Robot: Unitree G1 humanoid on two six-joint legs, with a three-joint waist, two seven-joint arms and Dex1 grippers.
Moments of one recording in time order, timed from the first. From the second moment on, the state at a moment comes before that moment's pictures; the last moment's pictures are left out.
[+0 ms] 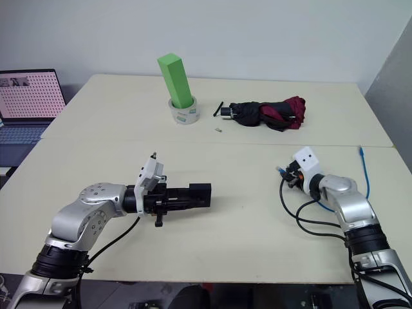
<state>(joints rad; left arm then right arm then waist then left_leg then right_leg) -0.36 0.64 -0.07 -0.07 -0.52 0.47 -1.16 -0.50 -0.63 0.10 0.21 0.22 0.46 0.63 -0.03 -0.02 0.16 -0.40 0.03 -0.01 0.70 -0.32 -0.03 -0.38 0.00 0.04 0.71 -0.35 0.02</state>
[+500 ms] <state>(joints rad) -0.37 0.44 0.11 0.20 -0.26 0.11 -0.61 -0.44 -0.65 0.10 -0.35 0.45 0.68 0.82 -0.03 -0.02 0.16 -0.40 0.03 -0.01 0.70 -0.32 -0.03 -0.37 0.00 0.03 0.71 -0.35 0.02</state>
